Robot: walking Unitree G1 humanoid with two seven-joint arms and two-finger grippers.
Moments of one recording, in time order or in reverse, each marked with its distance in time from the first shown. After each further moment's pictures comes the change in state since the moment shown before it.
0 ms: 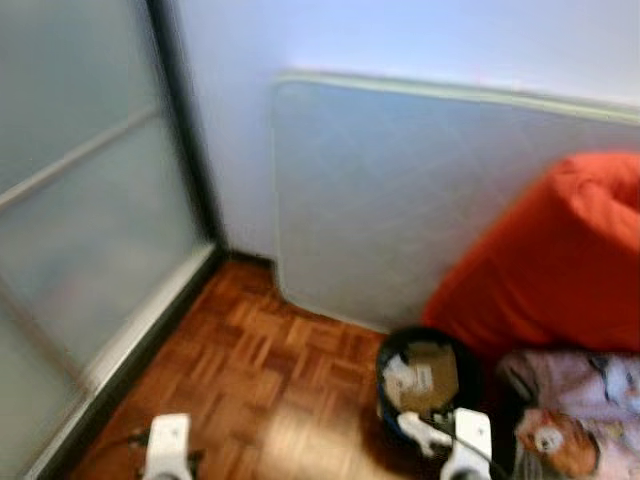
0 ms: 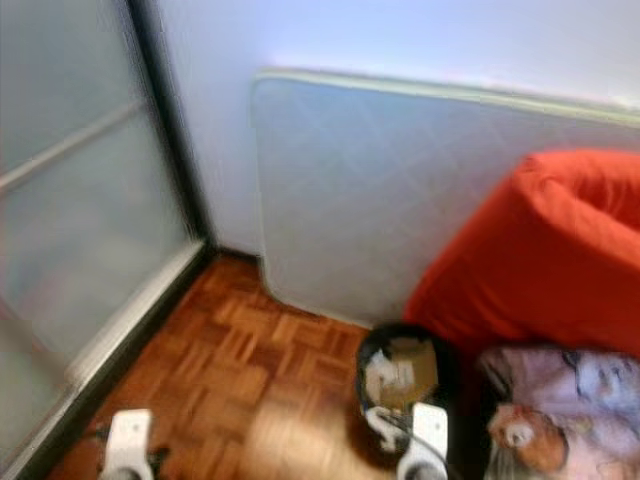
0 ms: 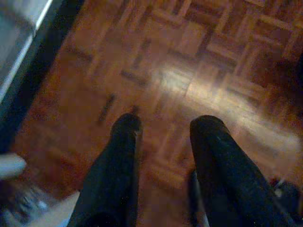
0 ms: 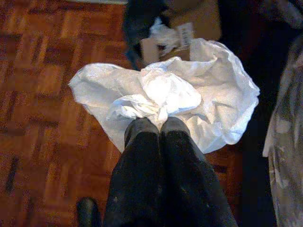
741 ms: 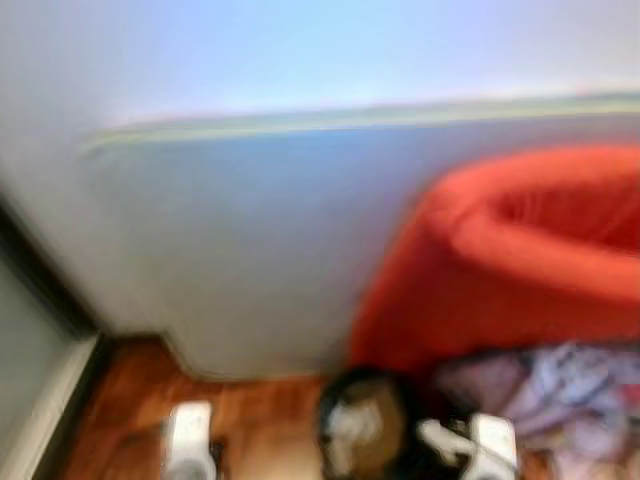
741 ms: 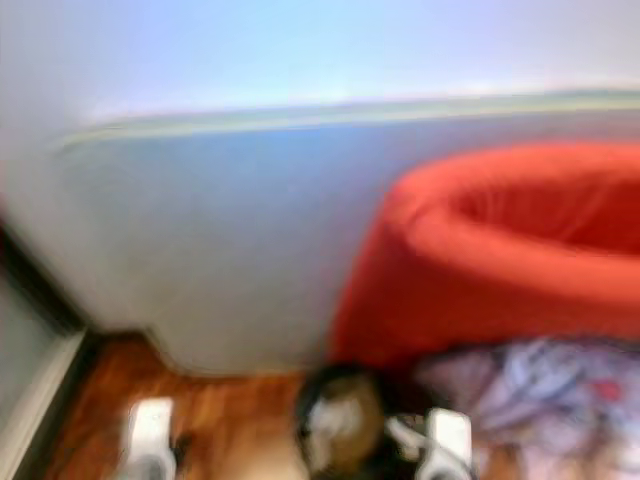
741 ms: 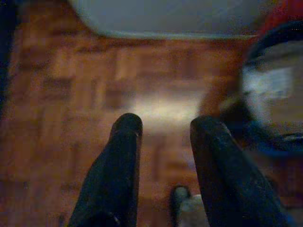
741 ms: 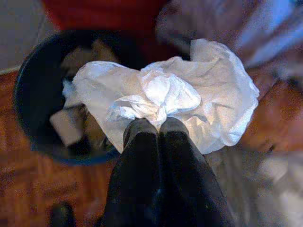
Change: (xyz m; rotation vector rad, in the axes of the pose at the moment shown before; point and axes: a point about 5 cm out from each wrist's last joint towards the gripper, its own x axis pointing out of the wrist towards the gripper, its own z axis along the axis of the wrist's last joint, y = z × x) left arm 0.004 -0.023 0.014 -0.011 -0.054 -0.067; right arm -0.003 -0.020 -0.001 -0.014 0.012 -0.048
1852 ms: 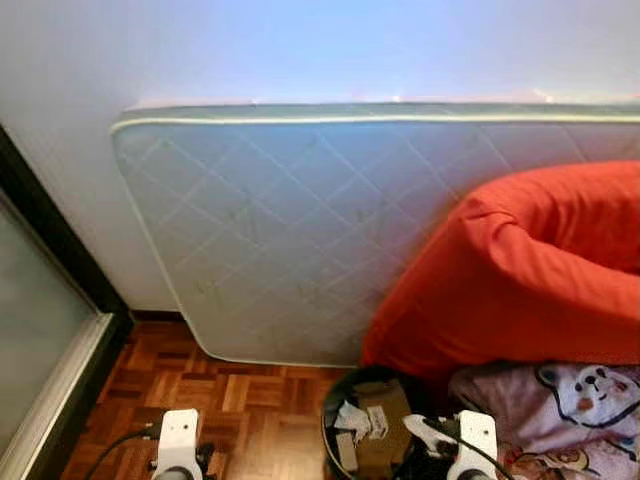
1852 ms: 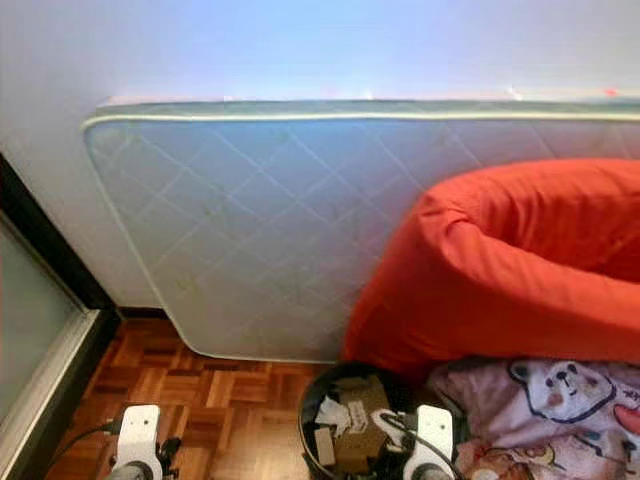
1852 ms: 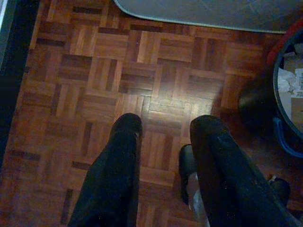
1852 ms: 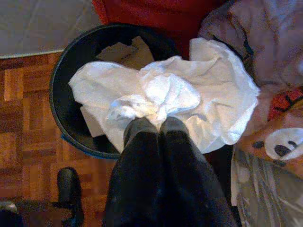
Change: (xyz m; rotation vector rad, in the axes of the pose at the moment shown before) left arm -0.004 0.012 -0.010 0.001 0.028 0.033; right arm 0.001 0.013 0.000 -0.028 -0.011 0.025
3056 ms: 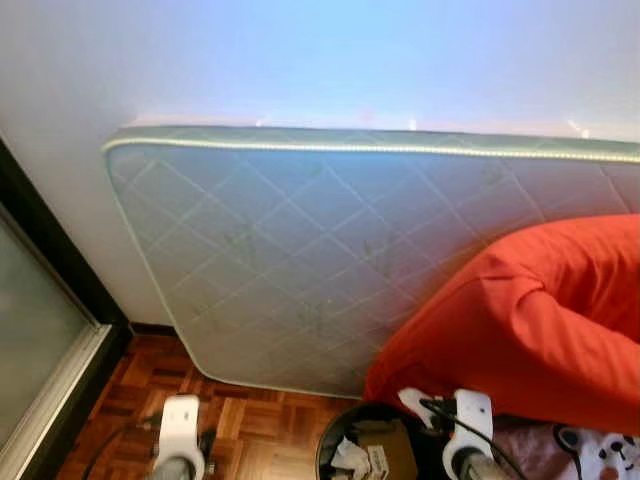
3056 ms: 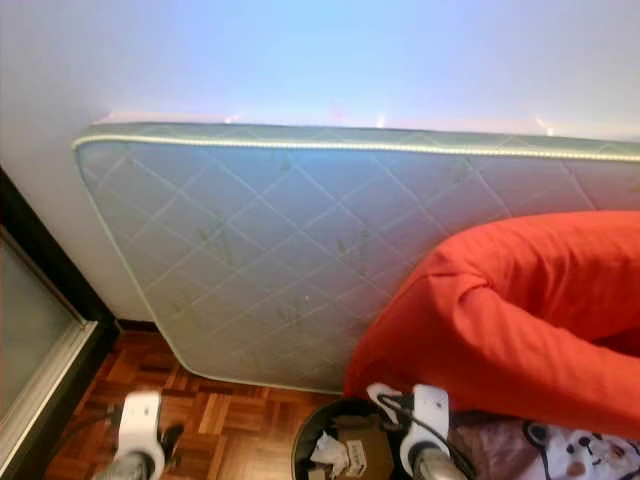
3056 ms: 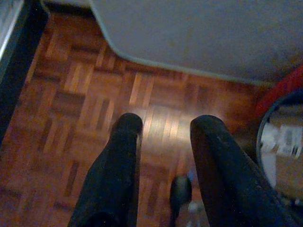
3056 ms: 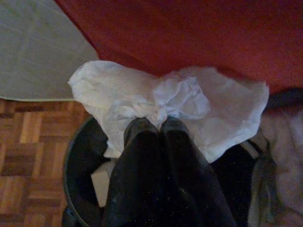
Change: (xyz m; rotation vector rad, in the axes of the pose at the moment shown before) left arm 0.003 -0.003 0.021 -0.010 -0.111 -0.021; right arm 0.005 0.013 0.030 -0.018 -0.116 0.094
